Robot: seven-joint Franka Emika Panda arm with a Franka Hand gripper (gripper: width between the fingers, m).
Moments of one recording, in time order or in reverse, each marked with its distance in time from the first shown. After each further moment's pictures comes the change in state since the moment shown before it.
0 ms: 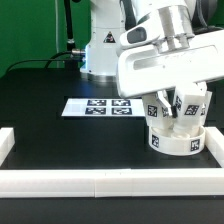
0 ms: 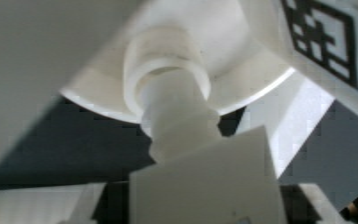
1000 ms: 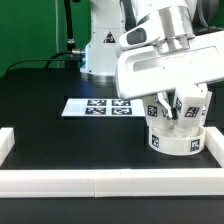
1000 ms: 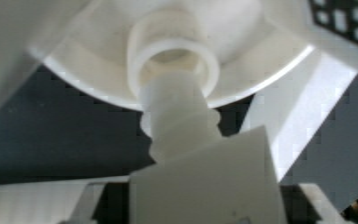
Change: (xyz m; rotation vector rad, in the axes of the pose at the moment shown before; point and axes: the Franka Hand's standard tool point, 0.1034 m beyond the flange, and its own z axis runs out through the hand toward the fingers) arm 0.008 0.004 0.003 -0.002 0.002 0.004
